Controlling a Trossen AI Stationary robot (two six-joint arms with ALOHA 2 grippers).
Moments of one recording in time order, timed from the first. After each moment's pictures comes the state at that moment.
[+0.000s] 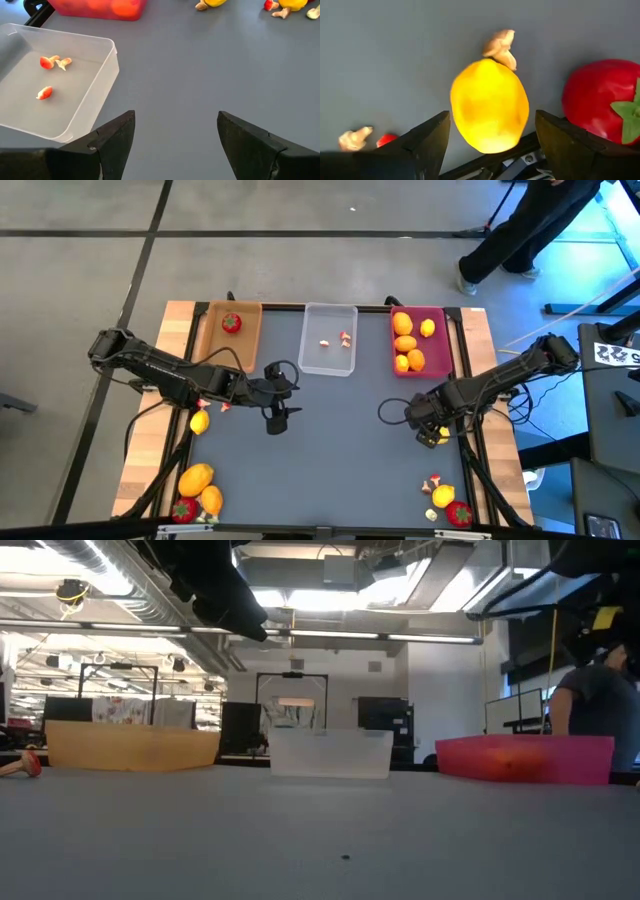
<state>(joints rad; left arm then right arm) -0.22 1.31 0.86 -0.24 -0.35 -0.24 0.38 1.23 0.77 -1.17 -0.18 0.98</state>
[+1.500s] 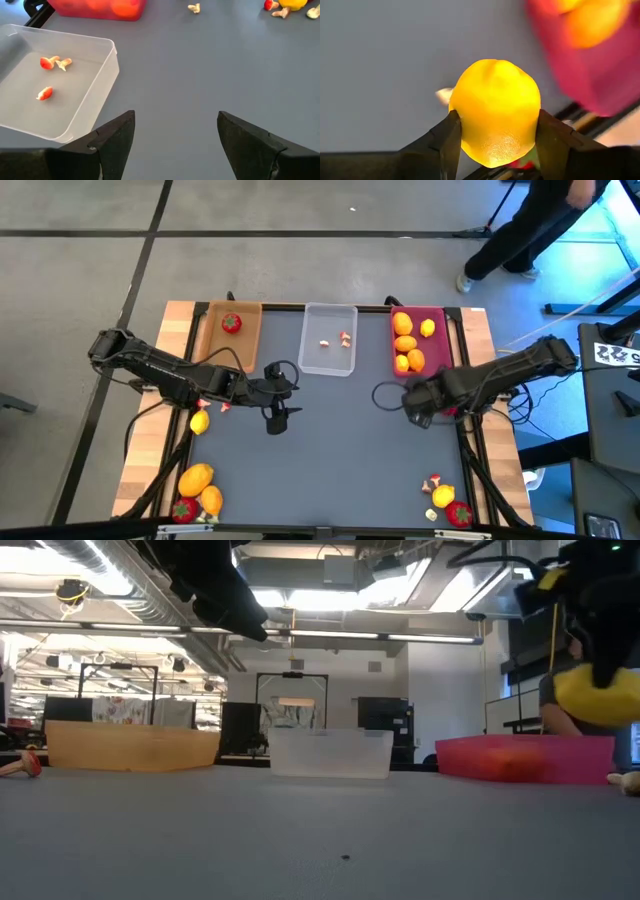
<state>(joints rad) -0.22 1.31 0.86 -0.24 -0.35 -0.23 0.29 1.25 0.99 -1.39 0.20 0.86</state>
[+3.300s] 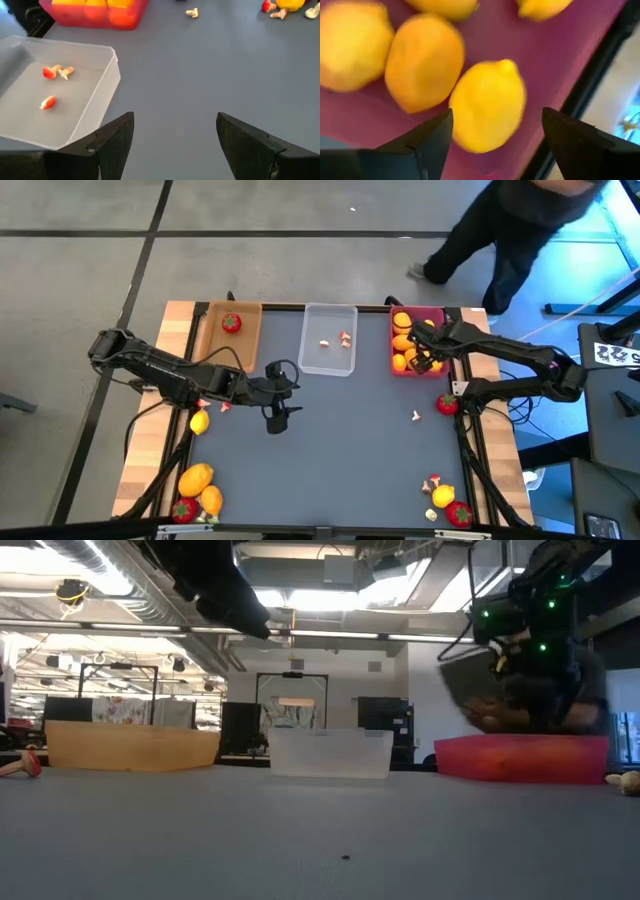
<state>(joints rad) -0.21 1.31 0.86 -0.23 -0.36 -0.19 -0.58 1.15 0.76 -1.07 0.36 0.38</state>
